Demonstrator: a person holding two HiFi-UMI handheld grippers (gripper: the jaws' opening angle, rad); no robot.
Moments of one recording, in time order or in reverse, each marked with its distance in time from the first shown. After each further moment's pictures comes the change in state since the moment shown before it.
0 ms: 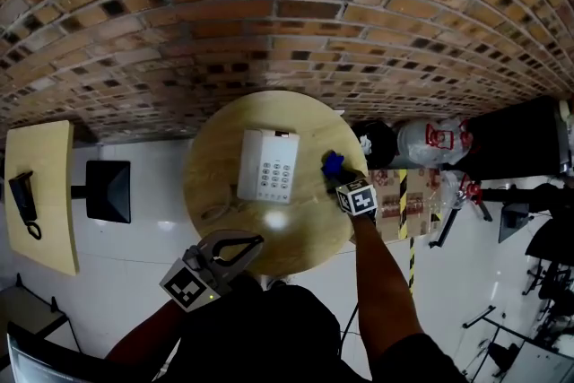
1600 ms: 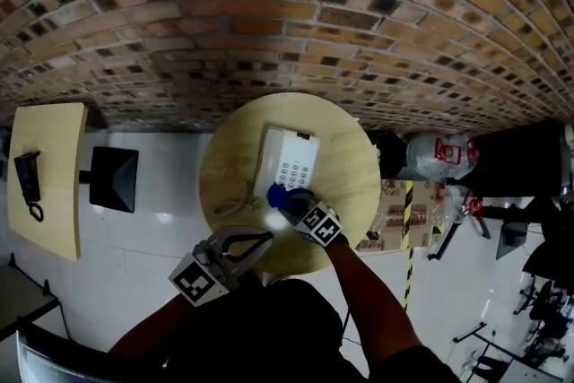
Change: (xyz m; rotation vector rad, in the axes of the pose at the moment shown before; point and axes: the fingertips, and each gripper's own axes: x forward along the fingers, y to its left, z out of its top) left arm -0.025 0.011 0.001 0.014 -0.046 0.044; right arm 0.011 0.245 0.027 -0.357 -0.065 0.508
